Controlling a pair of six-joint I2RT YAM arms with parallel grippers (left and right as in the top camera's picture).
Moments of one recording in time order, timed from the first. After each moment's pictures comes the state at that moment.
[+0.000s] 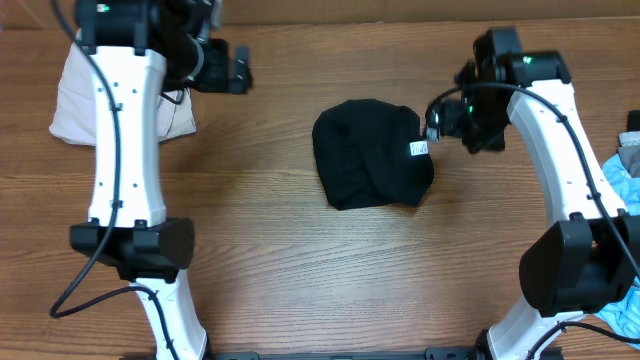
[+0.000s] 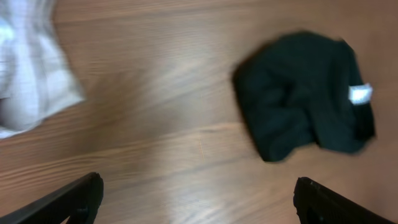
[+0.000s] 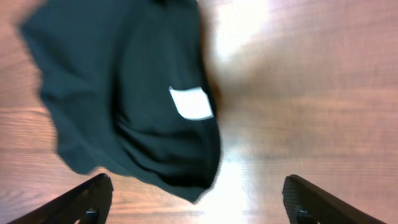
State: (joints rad) left arm -0.09 2.11 2.56 -1.68 0.25 0.00; right arm 0.08 1.88 1.78 -1.29 -0.19 0.18
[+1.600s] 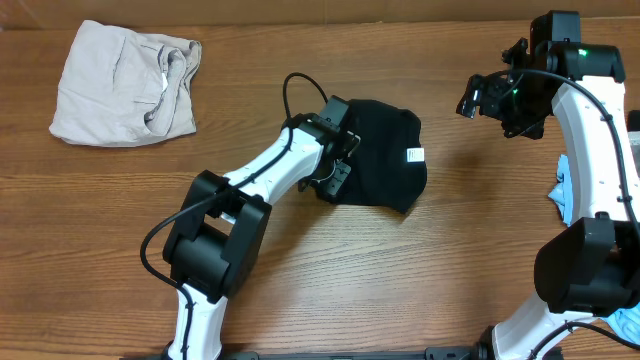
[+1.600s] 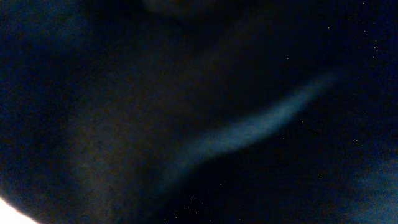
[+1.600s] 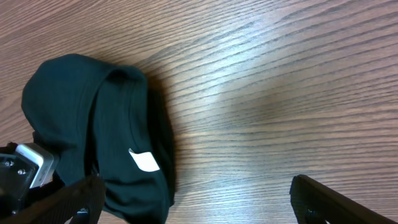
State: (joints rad) left arm -0.55 2.13 1.52 -0.81 0.03 0.03; right arm -0.10 1.88 1.81 -1.24 -0.22 0.18
